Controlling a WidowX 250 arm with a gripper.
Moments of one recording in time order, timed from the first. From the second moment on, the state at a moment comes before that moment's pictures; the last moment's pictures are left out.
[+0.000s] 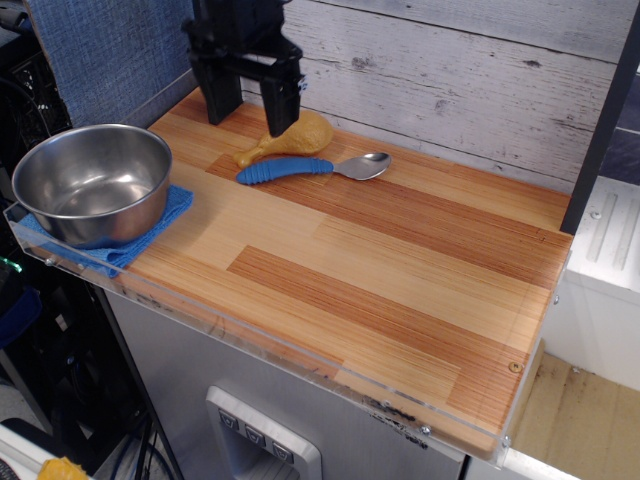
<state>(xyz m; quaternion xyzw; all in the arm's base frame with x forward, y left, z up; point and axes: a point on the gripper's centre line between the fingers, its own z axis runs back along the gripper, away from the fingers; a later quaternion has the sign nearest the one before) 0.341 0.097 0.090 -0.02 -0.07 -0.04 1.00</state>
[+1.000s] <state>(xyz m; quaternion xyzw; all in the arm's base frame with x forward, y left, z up) 0.364 0.085 0.036 -0.02 -0.03 -0.06 1.00</state>
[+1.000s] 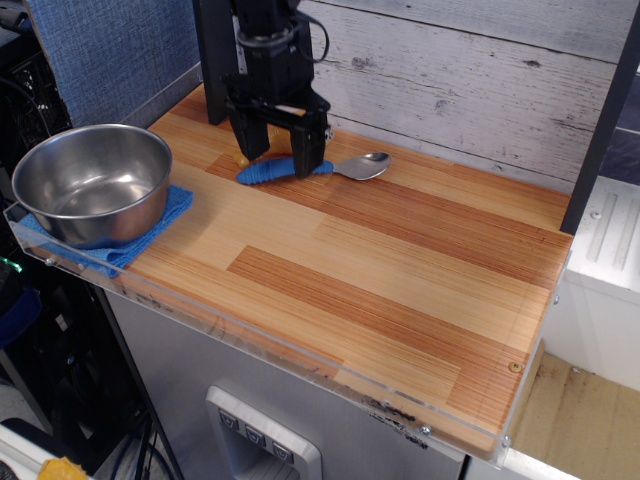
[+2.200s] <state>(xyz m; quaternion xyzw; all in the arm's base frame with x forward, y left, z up) 0.391 0.093 0.011 0.01 -0.01 -0.07 1.00</state>
